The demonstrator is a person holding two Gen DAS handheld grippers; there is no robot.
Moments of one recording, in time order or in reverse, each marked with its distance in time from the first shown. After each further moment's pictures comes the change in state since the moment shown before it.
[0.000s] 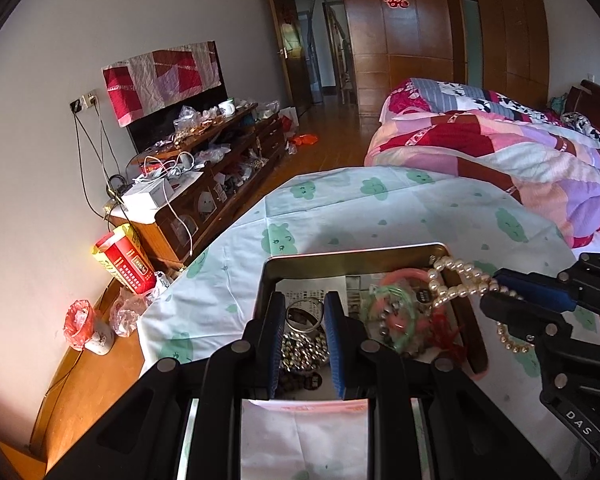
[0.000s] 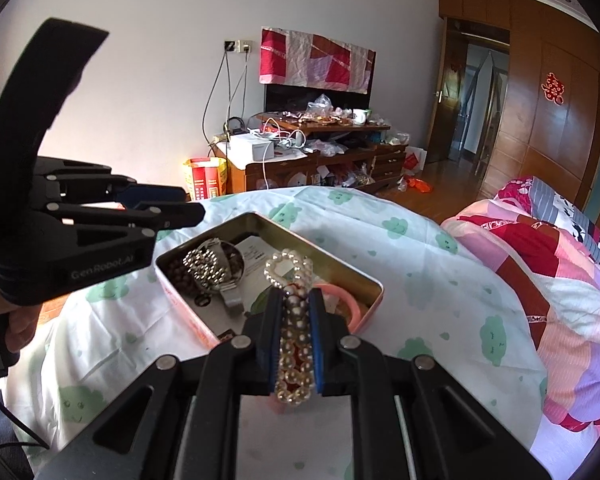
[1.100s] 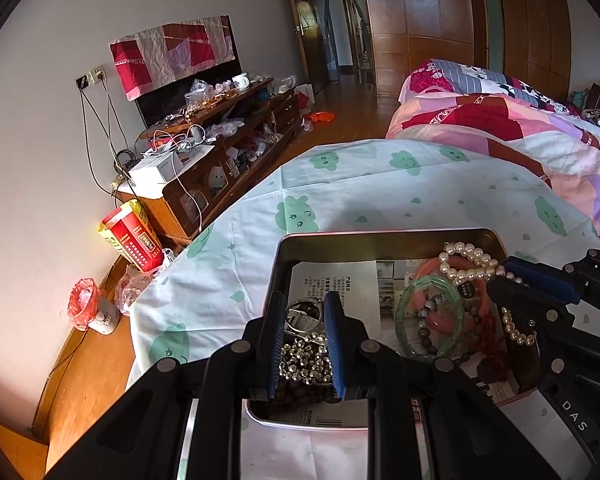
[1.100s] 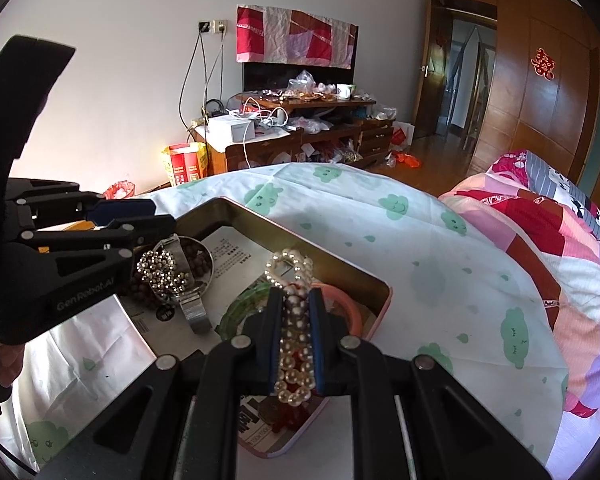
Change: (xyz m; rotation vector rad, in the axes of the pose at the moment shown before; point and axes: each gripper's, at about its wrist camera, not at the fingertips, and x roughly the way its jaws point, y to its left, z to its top) left arm 0.048 0.010 -0.005 -0.031 0.080 0.046; right arm 0.050 -0.007 0.002 0.059 0.077 -0.039
